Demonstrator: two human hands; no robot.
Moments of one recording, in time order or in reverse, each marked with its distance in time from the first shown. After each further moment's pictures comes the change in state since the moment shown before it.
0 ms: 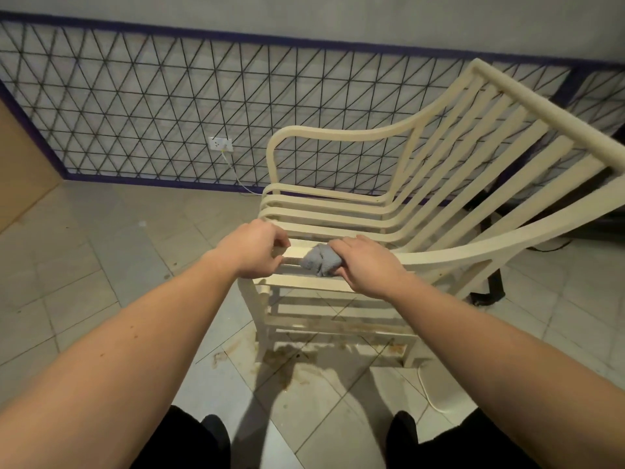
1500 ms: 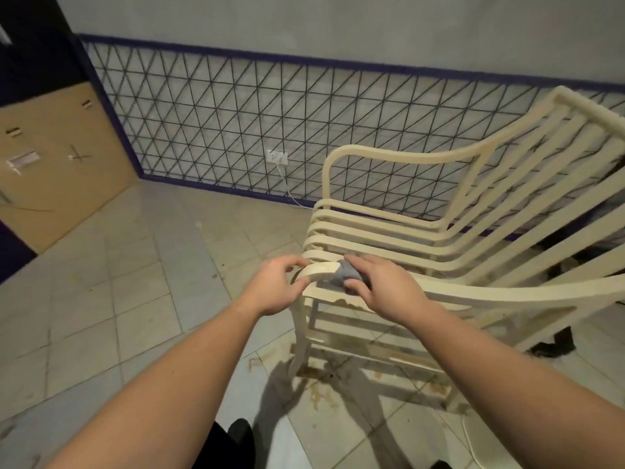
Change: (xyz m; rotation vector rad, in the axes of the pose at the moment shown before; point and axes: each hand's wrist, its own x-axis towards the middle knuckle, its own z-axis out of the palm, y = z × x) left_hand -0.047 -0.052 0.048 -0.464 0.176 -0.287; right_hand 0.034 -0.048 0.011 0.201 0.066 -0.040
